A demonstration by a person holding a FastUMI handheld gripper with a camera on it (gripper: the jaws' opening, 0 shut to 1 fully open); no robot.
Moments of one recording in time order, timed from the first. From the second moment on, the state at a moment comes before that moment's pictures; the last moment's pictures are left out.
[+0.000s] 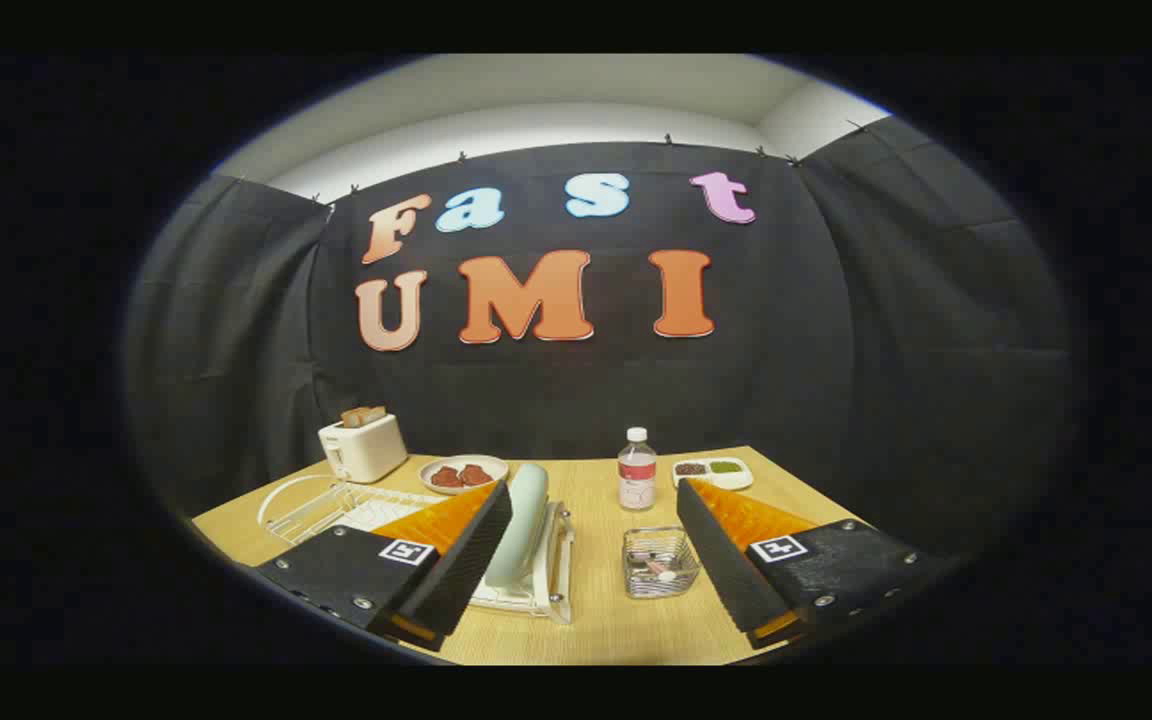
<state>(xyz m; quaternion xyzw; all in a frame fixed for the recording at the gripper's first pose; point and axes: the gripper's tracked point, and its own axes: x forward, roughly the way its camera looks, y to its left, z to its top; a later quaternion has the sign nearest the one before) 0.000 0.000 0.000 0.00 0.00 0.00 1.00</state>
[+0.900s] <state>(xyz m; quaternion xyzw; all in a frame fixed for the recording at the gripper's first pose) 0.000 -0.005 -0.011 0.01 0.03 -0.01 1.00</state>
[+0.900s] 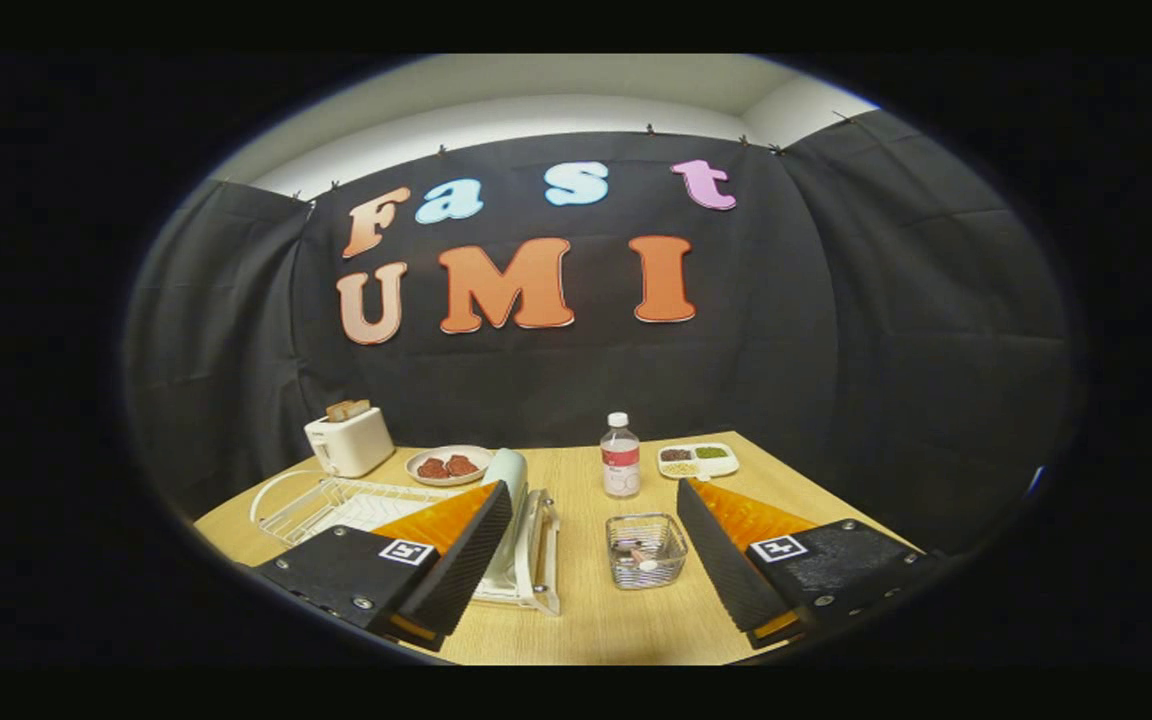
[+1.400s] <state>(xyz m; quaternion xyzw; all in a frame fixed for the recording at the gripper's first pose) 0.047 0.047 -0.049 0.03 0.10 0.00 0.99</state>
